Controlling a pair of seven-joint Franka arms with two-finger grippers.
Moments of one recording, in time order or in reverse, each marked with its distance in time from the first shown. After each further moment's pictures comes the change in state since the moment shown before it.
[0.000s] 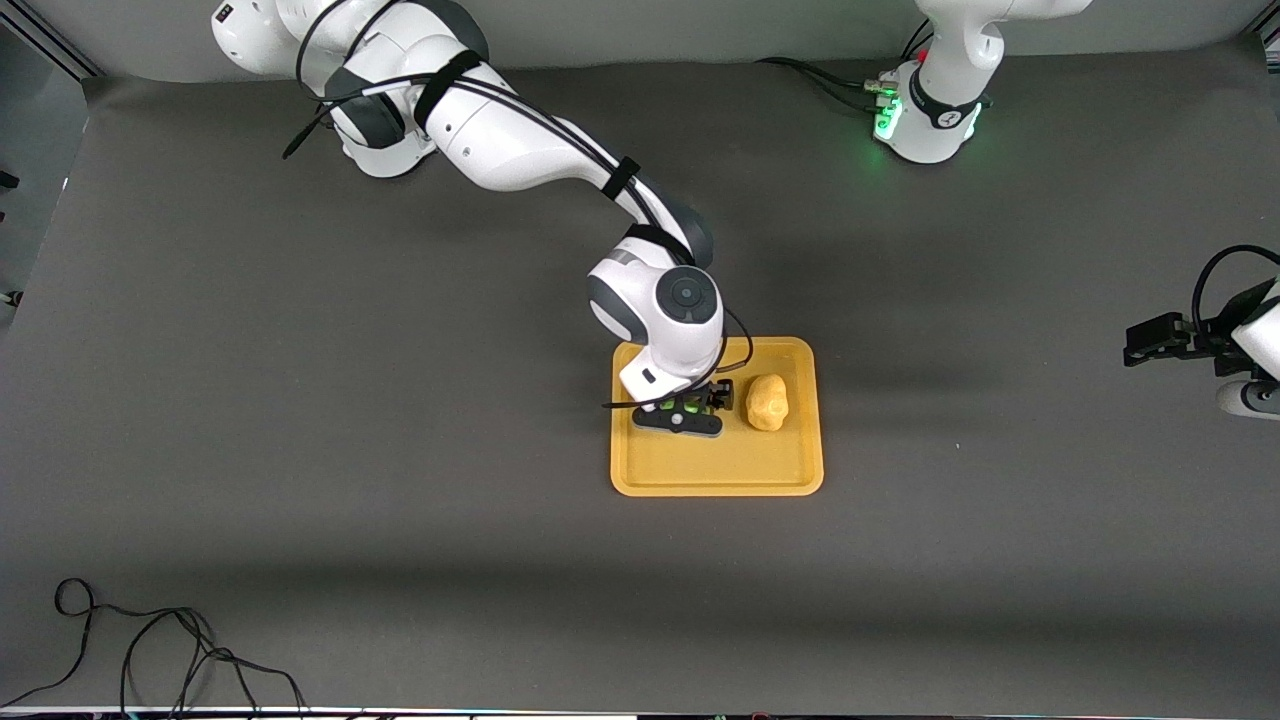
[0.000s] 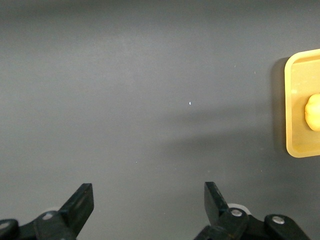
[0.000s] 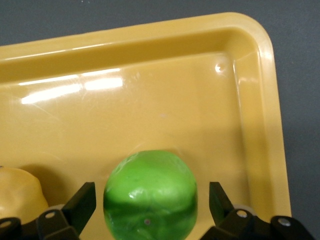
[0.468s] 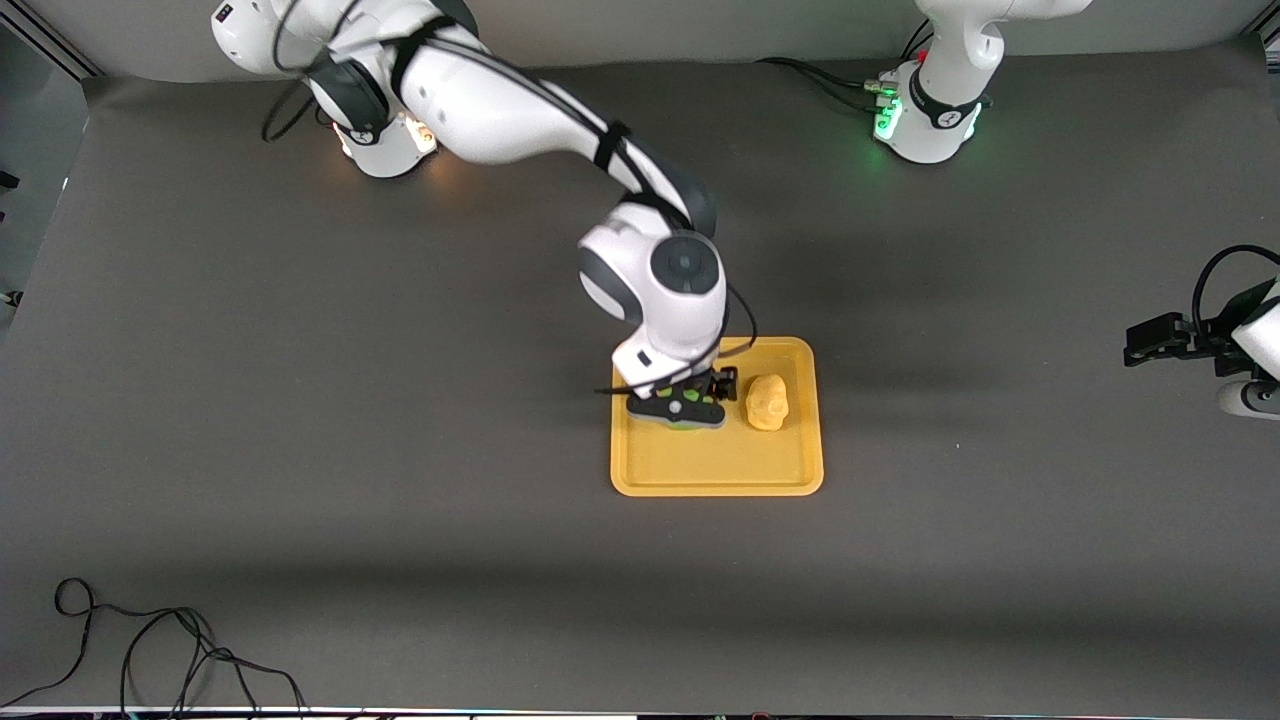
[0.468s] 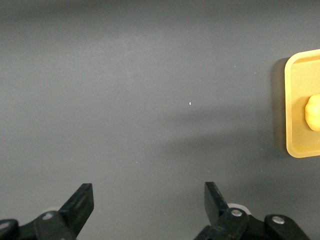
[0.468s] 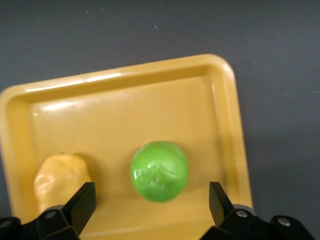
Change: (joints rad) left arm 0.000 0.000 0.000 0.001 0.000 0.000 0.000; right arm -0.001 -0.155 0.000 0.049 0.000 -0.191 -0.001
